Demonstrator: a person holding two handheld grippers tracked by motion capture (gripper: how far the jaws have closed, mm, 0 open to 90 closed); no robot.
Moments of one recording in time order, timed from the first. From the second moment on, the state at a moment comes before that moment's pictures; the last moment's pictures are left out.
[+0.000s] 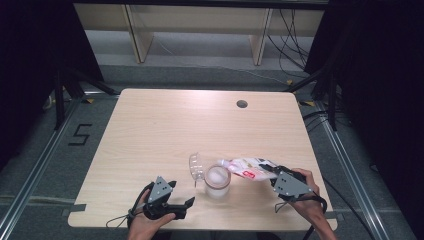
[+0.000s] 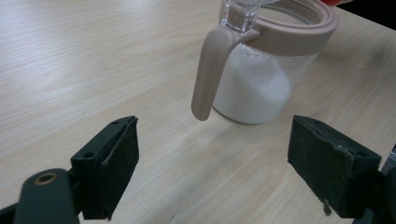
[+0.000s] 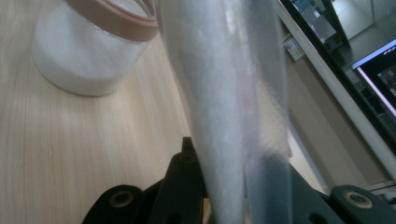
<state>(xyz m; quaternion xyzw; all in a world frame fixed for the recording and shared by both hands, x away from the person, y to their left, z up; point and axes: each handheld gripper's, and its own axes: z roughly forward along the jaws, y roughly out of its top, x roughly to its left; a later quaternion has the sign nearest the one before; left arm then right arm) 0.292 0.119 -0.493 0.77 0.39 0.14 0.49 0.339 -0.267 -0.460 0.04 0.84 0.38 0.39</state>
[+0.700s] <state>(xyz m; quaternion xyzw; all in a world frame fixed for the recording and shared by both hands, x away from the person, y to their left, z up) 0.292 0.119 -0.493 0.77 0.40 0.14 0.48 0.369 -0.281 -0.466 0.17 0.80 0.48 0.32</state>
